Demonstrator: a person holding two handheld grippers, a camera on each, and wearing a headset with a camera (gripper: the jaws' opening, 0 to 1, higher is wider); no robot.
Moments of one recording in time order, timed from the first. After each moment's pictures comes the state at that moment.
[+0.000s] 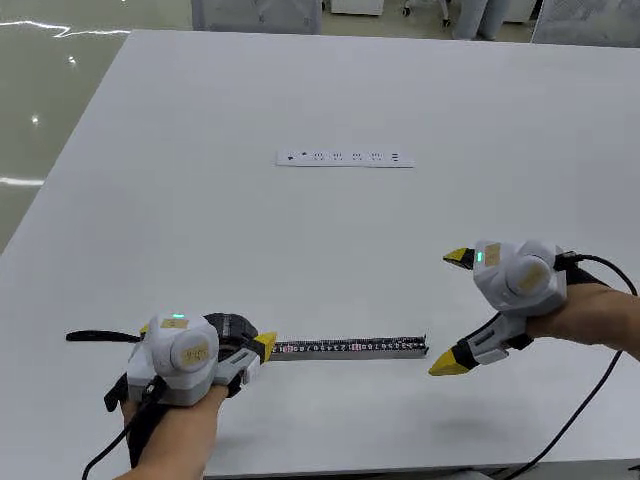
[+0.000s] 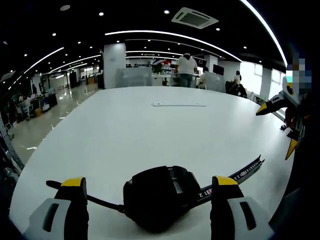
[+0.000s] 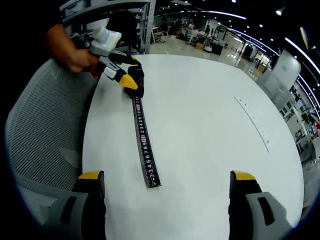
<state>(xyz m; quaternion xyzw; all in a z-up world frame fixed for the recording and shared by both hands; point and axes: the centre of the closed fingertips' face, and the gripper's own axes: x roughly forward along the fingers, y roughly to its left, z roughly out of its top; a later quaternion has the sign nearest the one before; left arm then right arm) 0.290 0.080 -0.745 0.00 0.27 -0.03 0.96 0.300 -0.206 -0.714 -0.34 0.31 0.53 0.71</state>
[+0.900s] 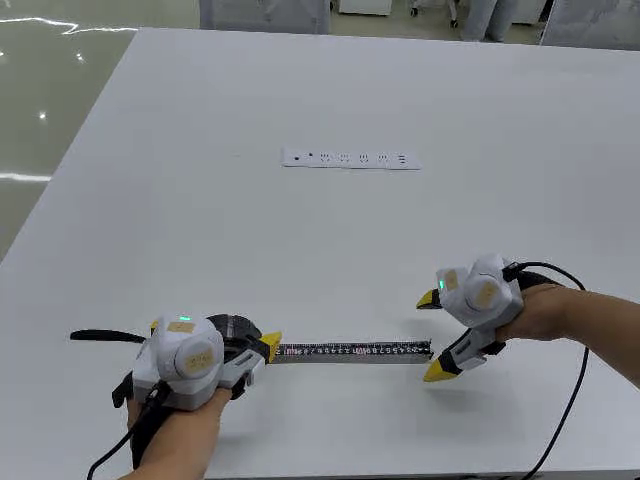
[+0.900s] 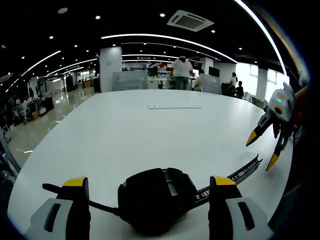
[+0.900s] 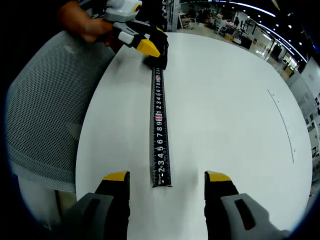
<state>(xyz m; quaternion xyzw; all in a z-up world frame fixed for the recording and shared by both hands) 0.293 0.071 -0.743 0.00 0.25 -0.04 0.97 0.286 -0.204 -0.781 -0.39 0.35 0.60 0.60</state>
